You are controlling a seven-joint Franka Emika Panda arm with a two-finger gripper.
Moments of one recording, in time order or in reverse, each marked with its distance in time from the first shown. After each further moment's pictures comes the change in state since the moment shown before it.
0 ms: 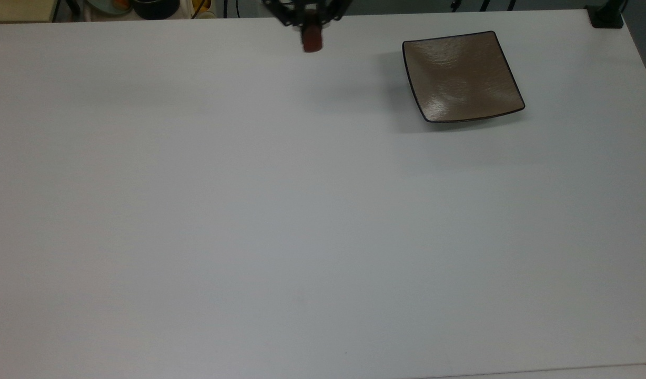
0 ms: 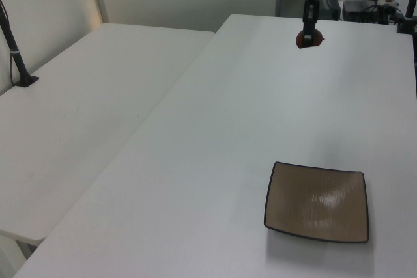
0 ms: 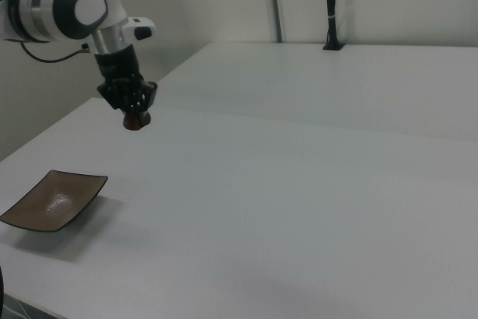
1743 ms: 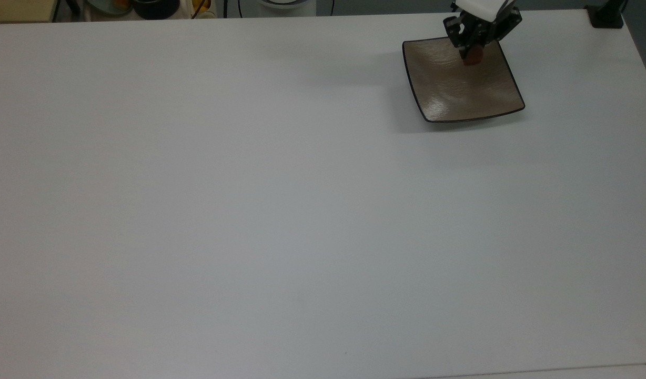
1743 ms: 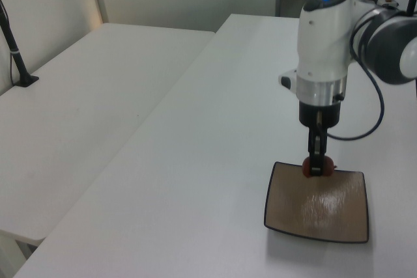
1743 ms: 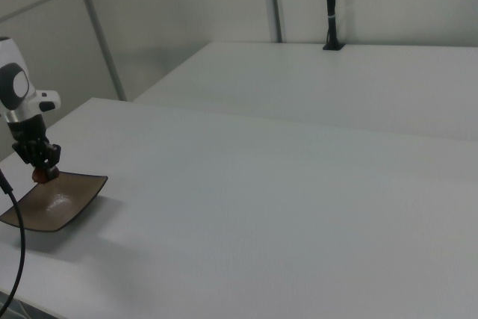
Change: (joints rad) arm 0.171 0.202 0.361 -0.134 -0.004 0.288 0.544
